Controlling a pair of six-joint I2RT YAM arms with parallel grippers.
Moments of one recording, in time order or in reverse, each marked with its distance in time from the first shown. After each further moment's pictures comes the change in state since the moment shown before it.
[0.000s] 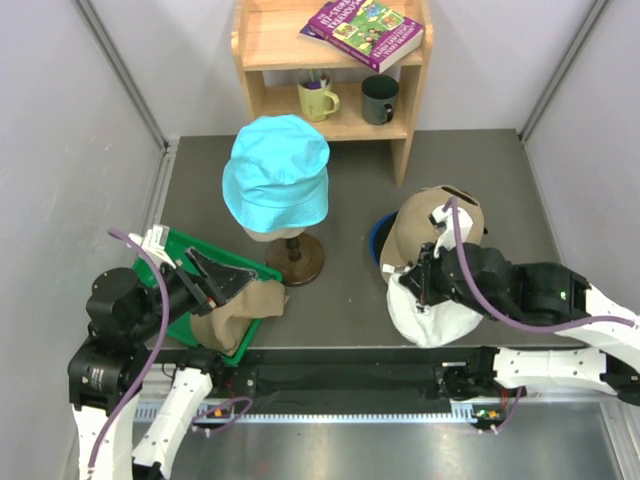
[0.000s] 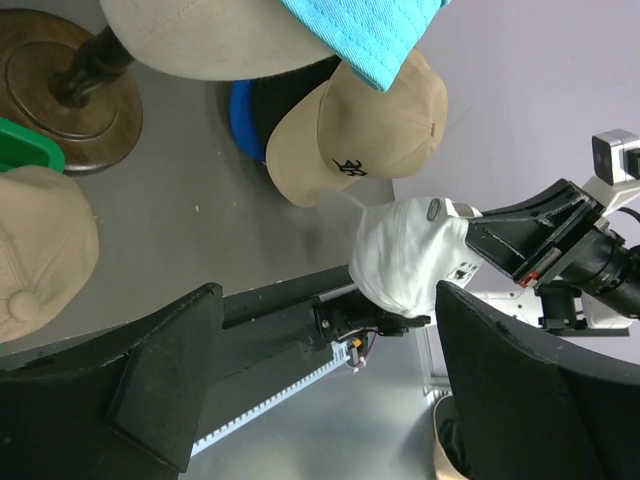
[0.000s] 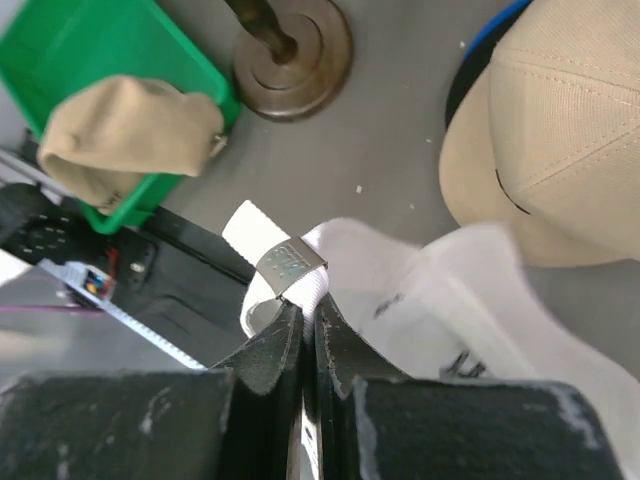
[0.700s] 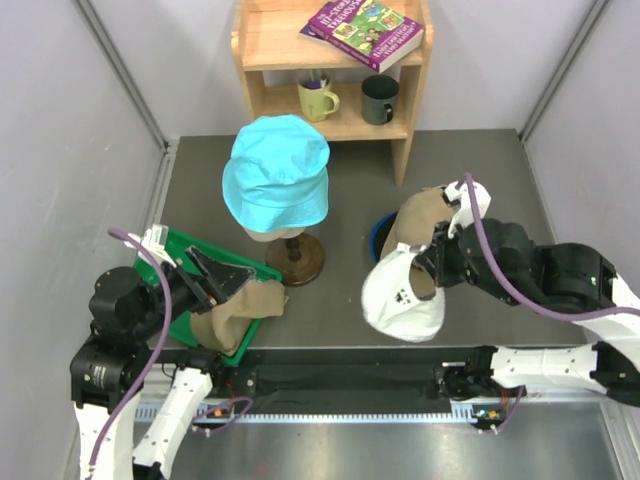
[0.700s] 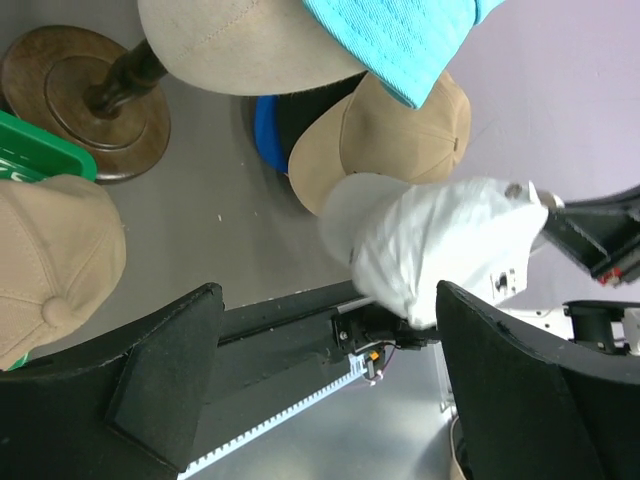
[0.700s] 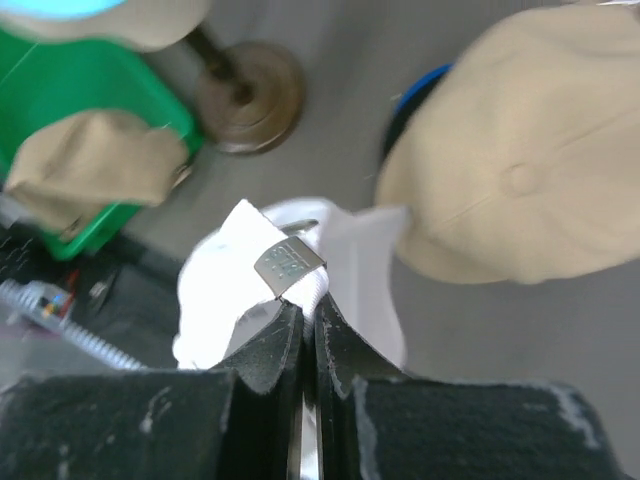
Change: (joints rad) left arm 0.000 0.000 -0.016 0.002 -0.049 0.025; right arm -0.033 0.104 0.264 -0.177 0.038 -0.116
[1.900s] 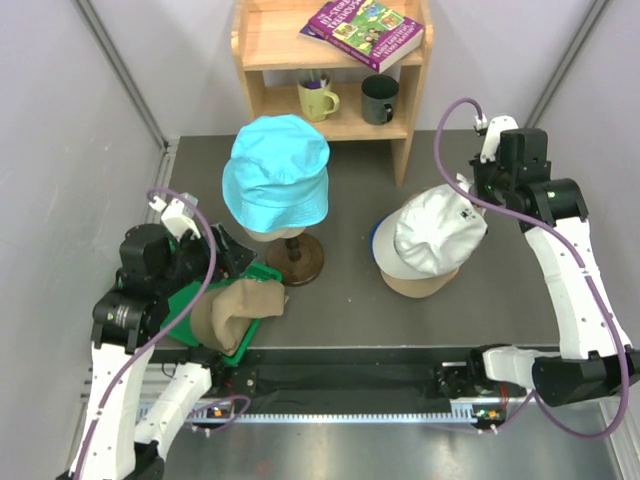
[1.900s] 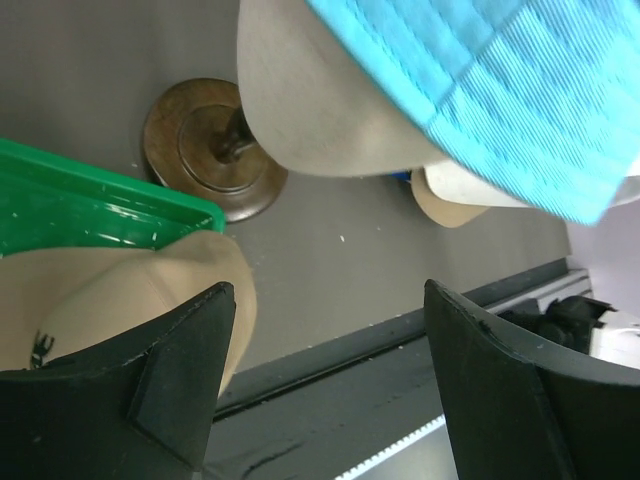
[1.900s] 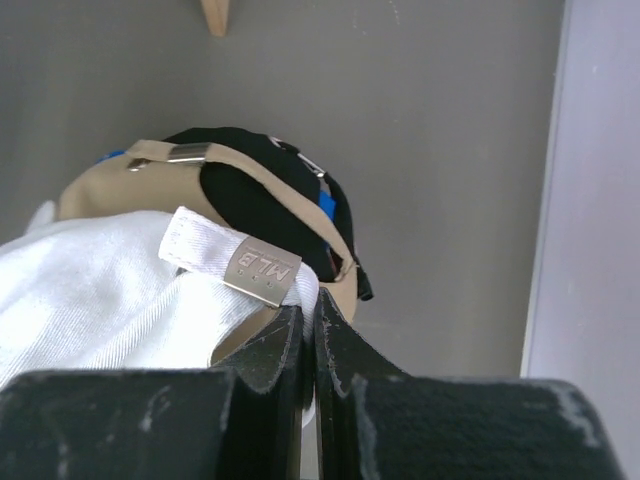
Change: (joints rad) left arm 0.000 0.192 -0.023 0.052 -0.094 0.332; right arm -1.046 0.257 -0.018 0.254 -0.395 -0.703
